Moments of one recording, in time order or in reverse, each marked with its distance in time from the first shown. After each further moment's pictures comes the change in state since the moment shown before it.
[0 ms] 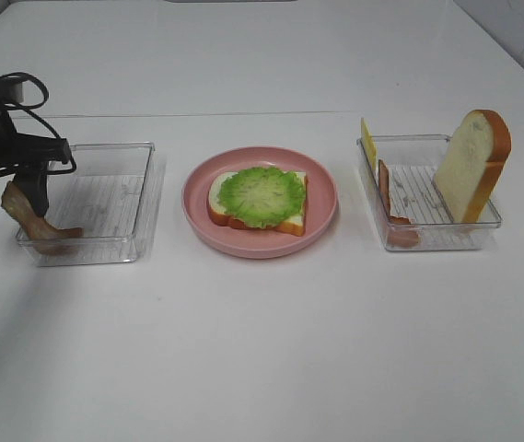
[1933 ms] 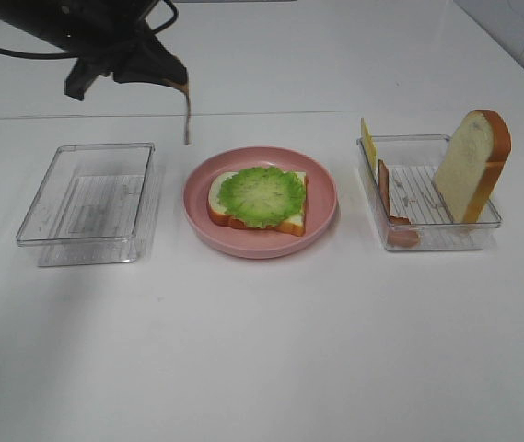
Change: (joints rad) left arm -0.110 -0.014 -0.140 -0.957 -0.179 0.468; right arm 0.000 0.000 0.000 0.000 0.000 0.000
